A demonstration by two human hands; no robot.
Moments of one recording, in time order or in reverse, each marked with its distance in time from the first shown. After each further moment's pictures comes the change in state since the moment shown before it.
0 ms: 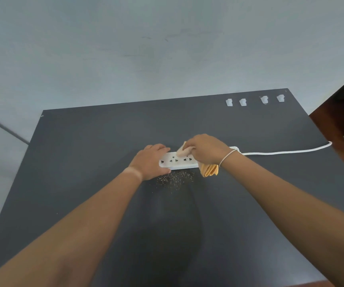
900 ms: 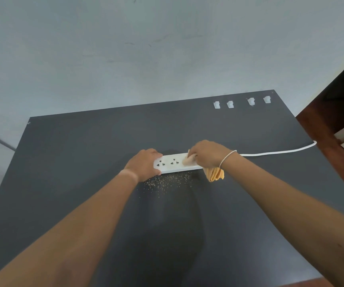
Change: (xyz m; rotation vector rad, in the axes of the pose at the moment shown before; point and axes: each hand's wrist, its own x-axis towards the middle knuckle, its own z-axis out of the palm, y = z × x) left_hand 0.016 0.019 0.003 -0.026 -0.055 -0.059; right_hand -0.014 0.037 -0.008 -0.014 -0.099 0.092
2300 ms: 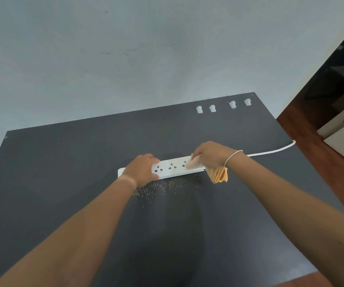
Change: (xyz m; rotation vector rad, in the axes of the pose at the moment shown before) left_hand 0.022 0.035 0.005 0.011 0.007 0.039; right_hand -0.010 0.058 -0.015 0.162 -0.006 0.065
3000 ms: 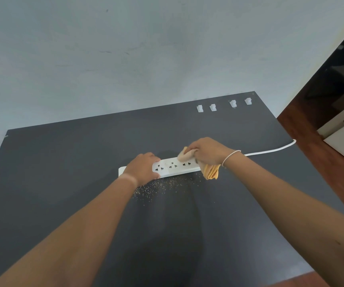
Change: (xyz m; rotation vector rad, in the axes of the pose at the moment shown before) left_hand 0.001 -0.002 0.003 -0.012 0.007 0.003; right_hand 0.001 -0.010 0.003 0.111 0.072 -0.074
